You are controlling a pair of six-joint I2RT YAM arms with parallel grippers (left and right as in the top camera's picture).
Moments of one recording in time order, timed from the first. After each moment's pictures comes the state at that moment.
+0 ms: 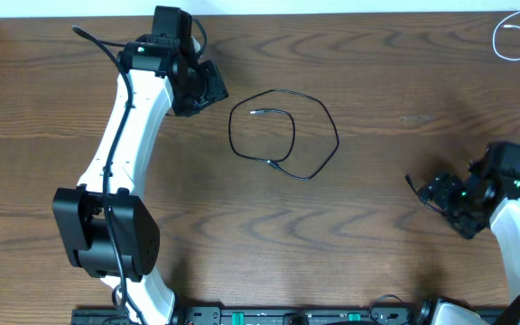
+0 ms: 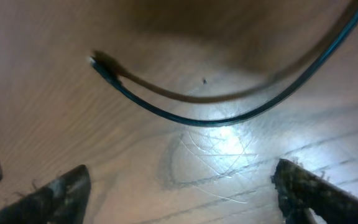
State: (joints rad) left arm -0.13 1.88 1.72 -1.04 0.25 -0.51; right arm -0.32 1.31 0.74 -0.80 -0.22 0.46
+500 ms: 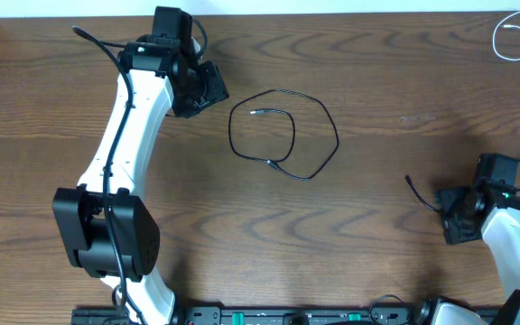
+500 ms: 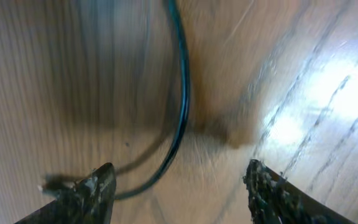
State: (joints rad) left arm -0.13 1.88 1.72 -1.05 0.25 -0.51; right arm -0.32 1.31 0.62 -0.65 -0.01 1.11
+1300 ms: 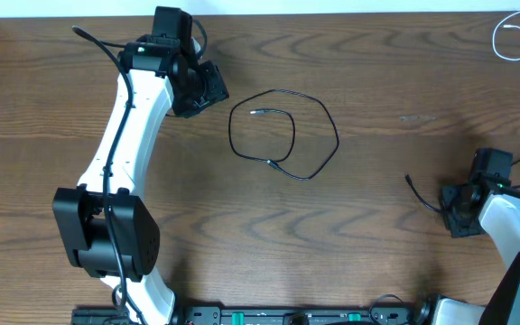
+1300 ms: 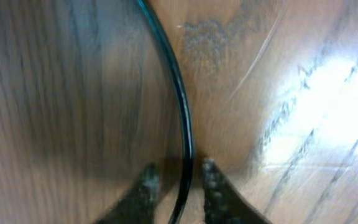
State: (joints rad) left arm -0.13 1.88 1.72 -1.05 0.25 -0.51; right arm -0.32 1.46 0.64 -0.55 0.07 1.11
